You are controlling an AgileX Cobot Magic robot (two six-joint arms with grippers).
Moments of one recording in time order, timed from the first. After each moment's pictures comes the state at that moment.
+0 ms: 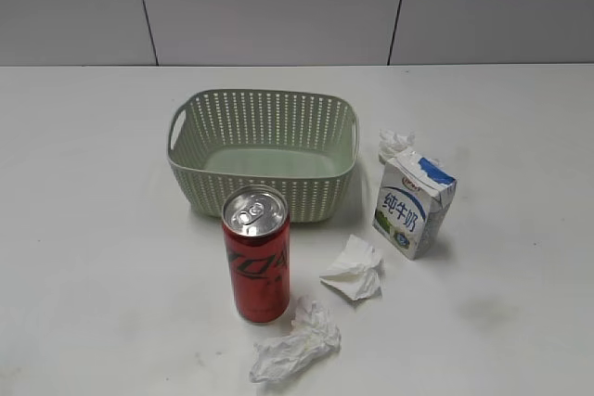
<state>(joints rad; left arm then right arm) 0.01 0.00 -0.51 -0.11 1.03 0.09 0.06 -0.01 -0.50 -0.01 1.04 -0.01</state>
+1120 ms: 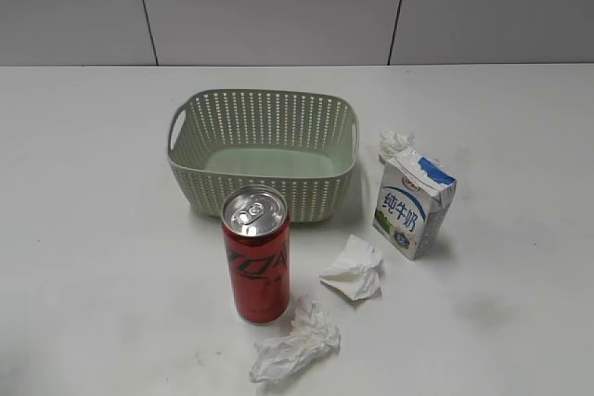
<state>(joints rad) 0.00 0.74 -0.80 -0.18 1.10 0.13 0.06 -0.01 -0.50 -0.01 1.04 -0.01</state>
